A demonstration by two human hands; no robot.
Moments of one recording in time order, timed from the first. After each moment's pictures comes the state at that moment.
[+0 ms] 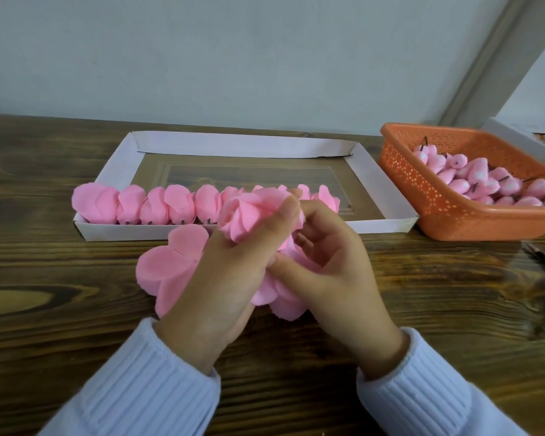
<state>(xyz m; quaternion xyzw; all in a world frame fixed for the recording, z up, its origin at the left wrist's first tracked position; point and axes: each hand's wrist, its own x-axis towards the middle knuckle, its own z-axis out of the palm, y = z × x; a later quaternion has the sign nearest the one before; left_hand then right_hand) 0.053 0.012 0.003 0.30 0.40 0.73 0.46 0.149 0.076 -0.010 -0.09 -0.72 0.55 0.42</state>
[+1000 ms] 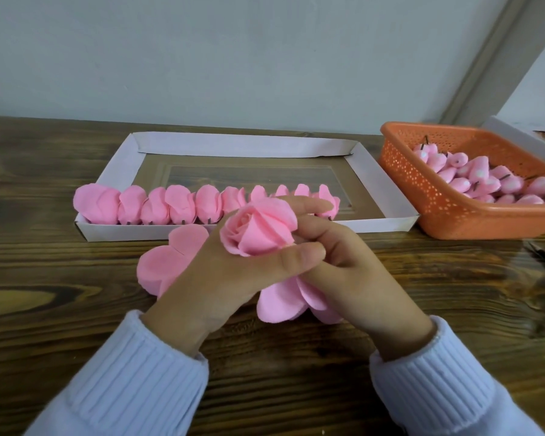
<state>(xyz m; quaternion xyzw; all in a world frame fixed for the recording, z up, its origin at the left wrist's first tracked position) 0.032 0.010 -0.005 0.49 0.37 0.63 0.47 0.162 0.091 -0.005 -0.12 -0.73 0.61 0.27</state>
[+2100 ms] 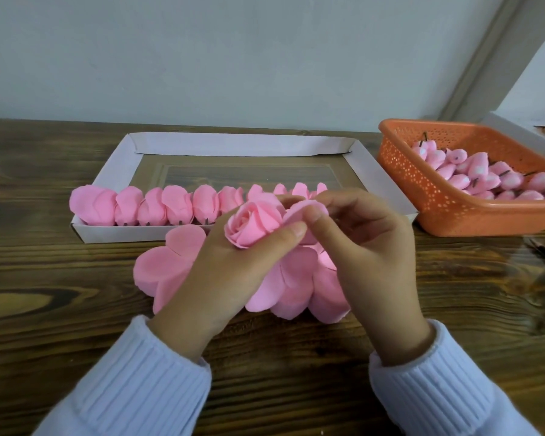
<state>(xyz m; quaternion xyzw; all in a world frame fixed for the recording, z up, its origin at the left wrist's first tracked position) 0.043 0.014 -0.003 0.45 0.46 0.67 0.37 0.163 0.089 0.000 -0.19 -0.70 0.45 0.53</state>
